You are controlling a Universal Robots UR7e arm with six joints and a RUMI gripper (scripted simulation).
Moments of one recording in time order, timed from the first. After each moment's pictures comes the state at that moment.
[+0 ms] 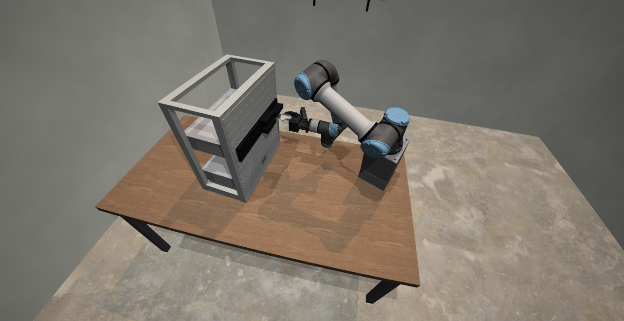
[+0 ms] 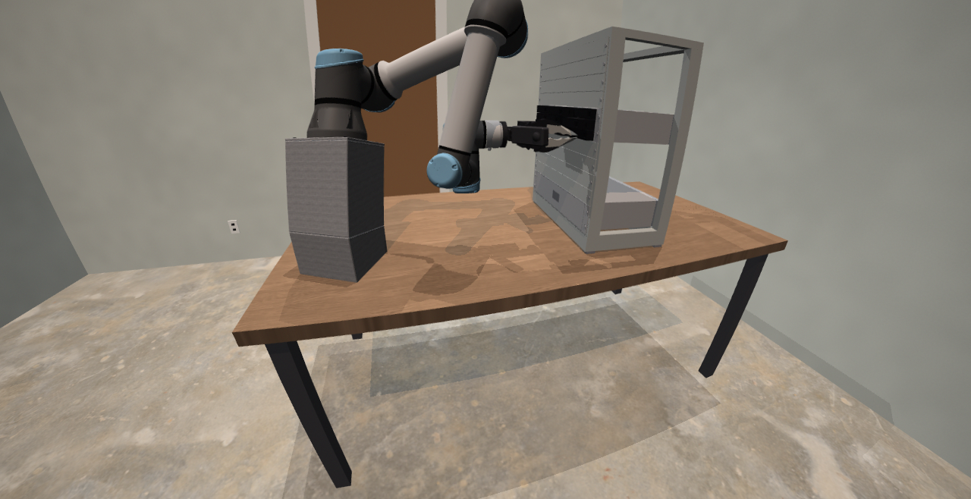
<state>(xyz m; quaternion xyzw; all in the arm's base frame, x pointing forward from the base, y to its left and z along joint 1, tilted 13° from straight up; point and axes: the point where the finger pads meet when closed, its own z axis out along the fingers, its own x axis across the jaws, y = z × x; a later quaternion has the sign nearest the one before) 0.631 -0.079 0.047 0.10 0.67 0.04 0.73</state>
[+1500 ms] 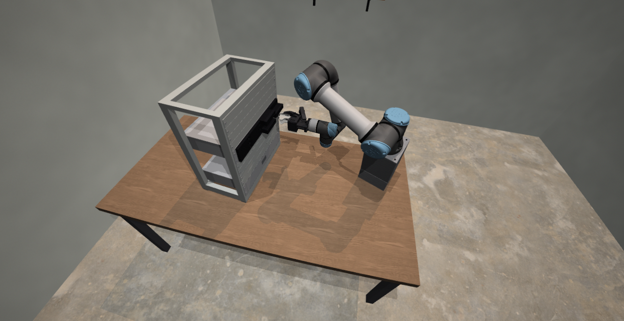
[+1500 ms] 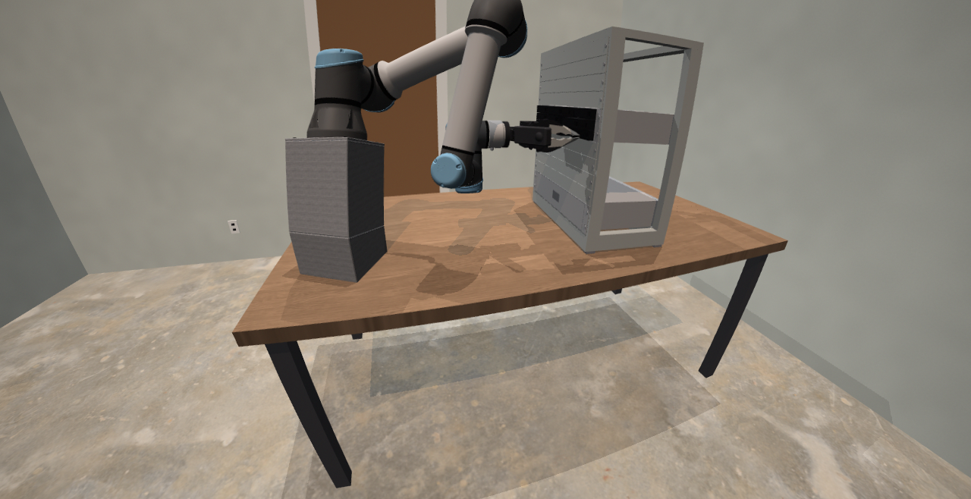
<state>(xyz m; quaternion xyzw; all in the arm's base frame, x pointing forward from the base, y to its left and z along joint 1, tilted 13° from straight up) 0.638 -0.080 0.047 0.10 0.67 0.04 0.73</state>
